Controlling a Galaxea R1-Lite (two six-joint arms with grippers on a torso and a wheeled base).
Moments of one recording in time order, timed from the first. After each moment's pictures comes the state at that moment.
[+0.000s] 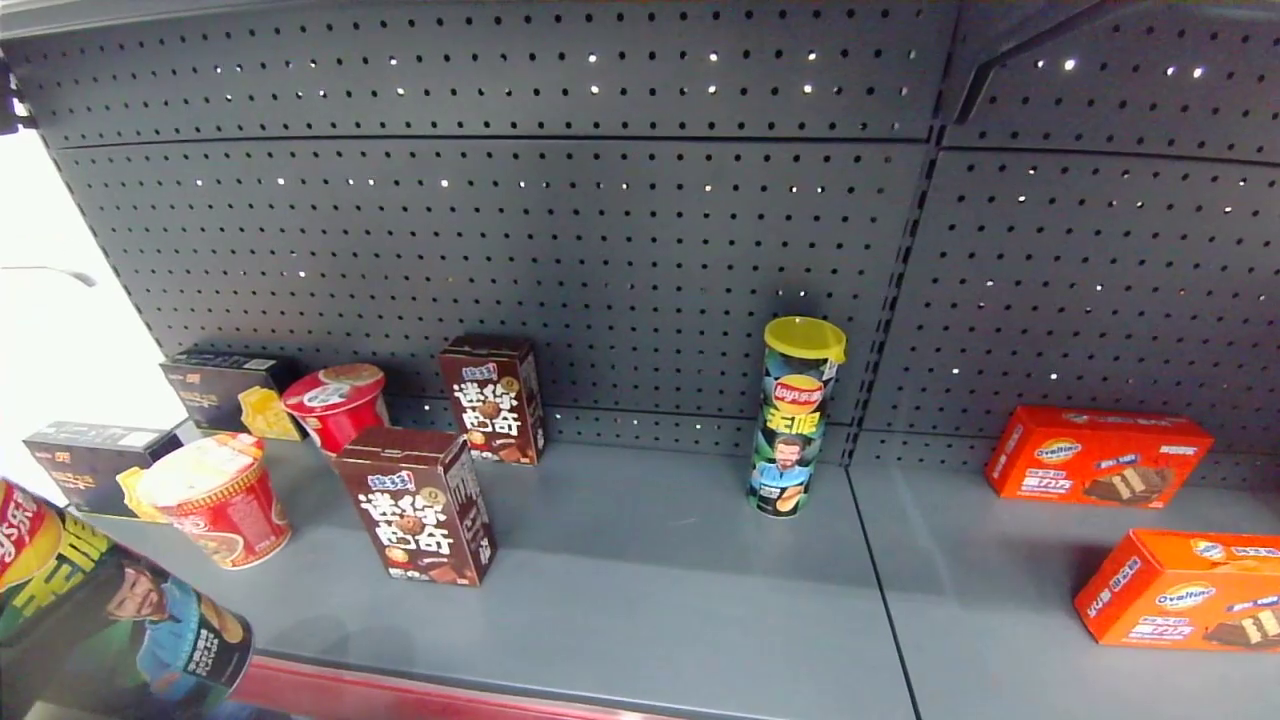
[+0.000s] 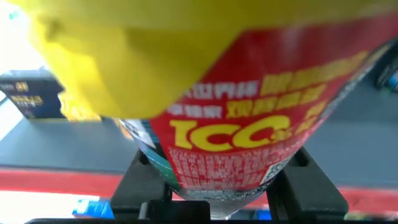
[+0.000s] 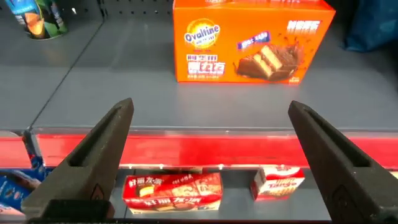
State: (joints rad) left arm -0.06 0.68 -0.25 -0.40 0.02 0.01; right arm -0.14 0.10 -0.01 -0.01 0.01 -0.02
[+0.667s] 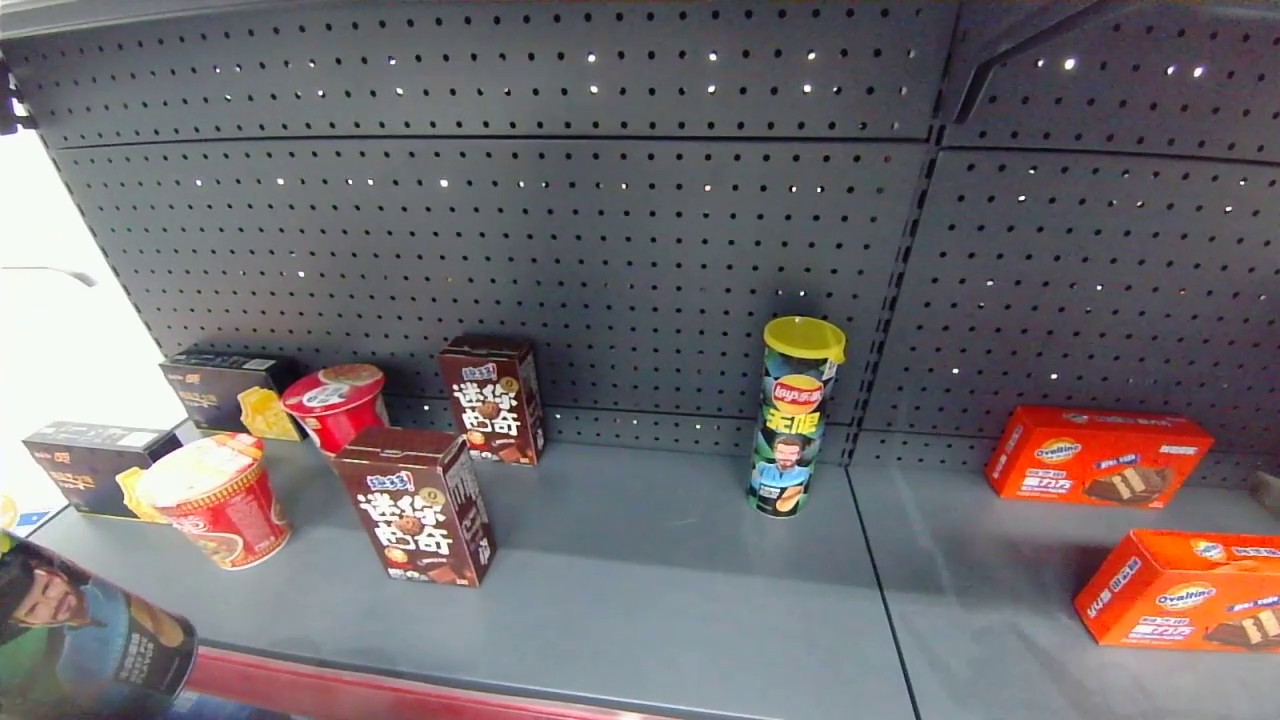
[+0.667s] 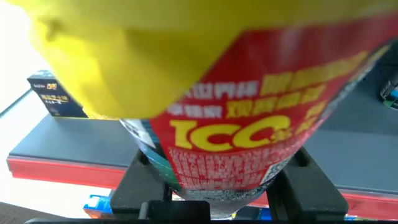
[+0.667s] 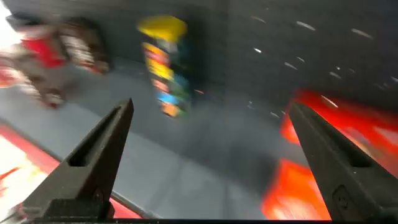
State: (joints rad) left arm -0.07 0.58 -0.35 -0.21 0.07 0.00; right arm 0.19 0.81 -0.55 -0.21 0.18 0.01
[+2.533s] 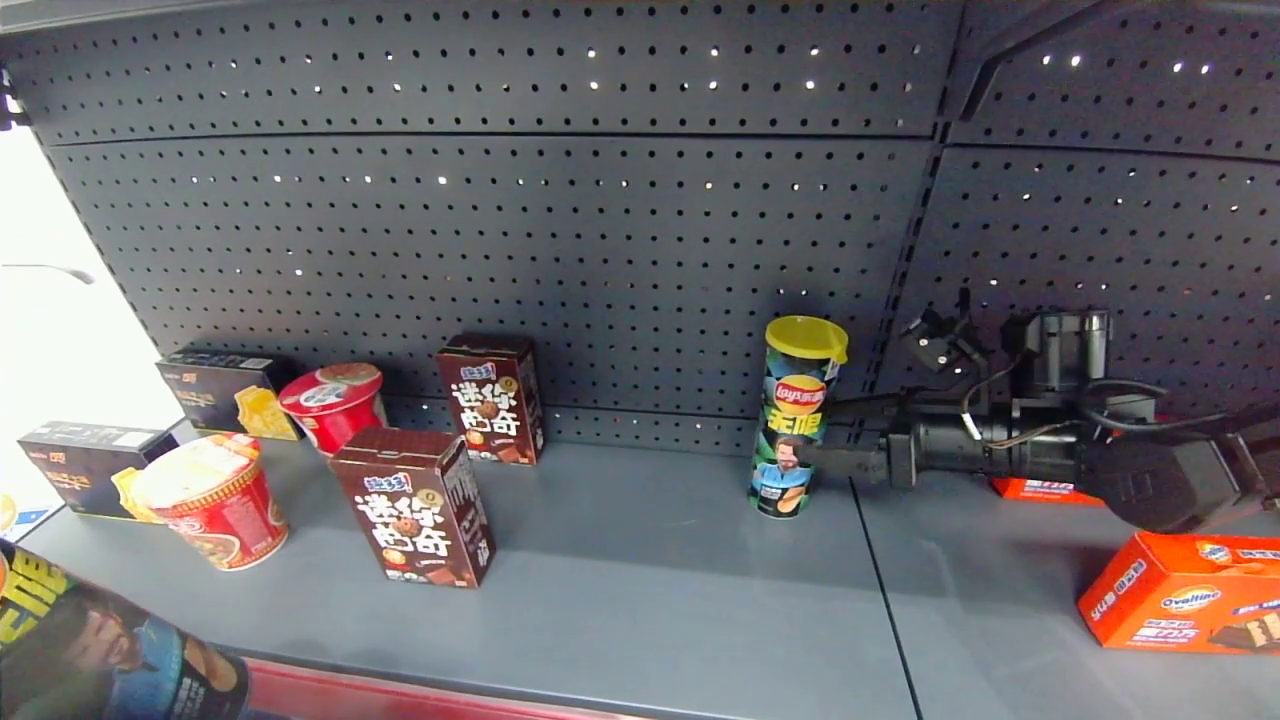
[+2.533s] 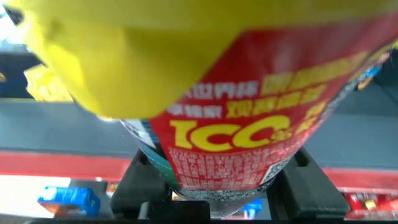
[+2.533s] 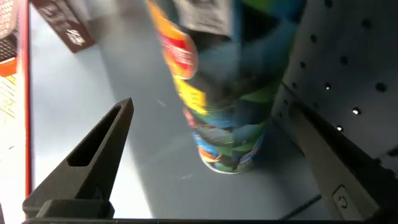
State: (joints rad) left arm -0.07 0.57 -0.32 -0.16 -0.05 -0.10; right arm 0.26 1.89 -0.99 -0.55 0.72 -0.18
